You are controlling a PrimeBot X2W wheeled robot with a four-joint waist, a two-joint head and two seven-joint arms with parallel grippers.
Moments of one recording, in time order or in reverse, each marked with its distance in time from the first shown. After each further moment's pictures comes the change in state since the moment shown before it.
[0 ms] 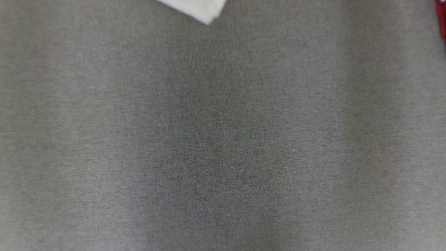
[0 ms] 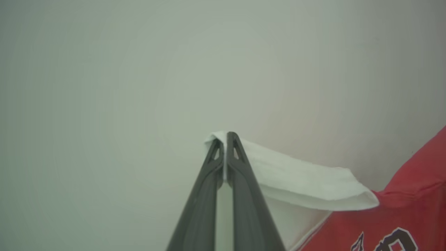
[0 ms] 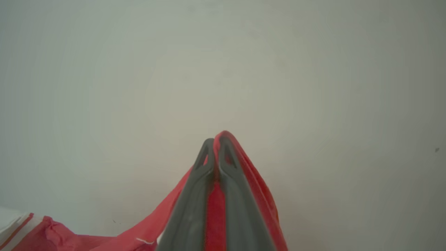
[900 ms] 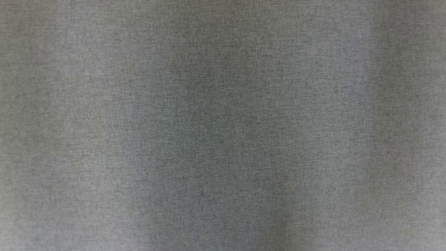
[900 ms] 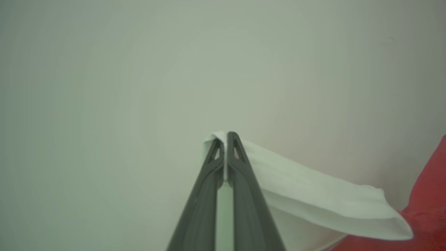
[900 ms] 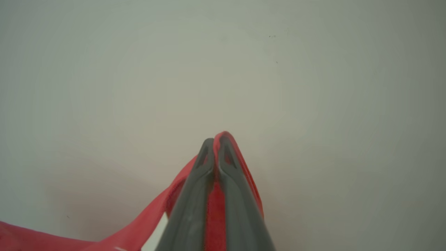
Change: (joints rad) left arm -0.326 -0.063 -0.229 0.253 -0.116 0.000 -0.131; right arm -0.272 -0.026 0.121 0.237 -0.040 0.000 -0.048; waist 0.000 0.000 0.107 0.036
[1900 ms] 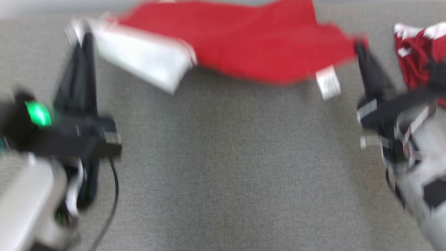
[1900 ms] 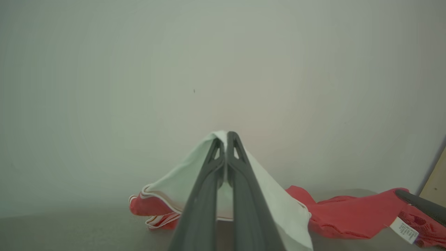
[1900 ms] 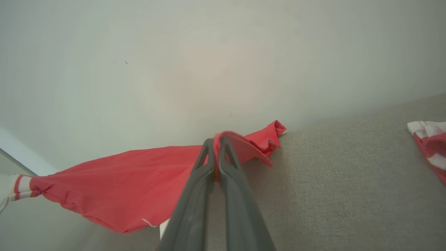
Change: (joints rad) left arm 1.545 0.176 0.294 -0.992 -0.076 0.322 -0.085; right arm 1.279 -0.193 0.142 -0.608 0.345 0.000 -0.091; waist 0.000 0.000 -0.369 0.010
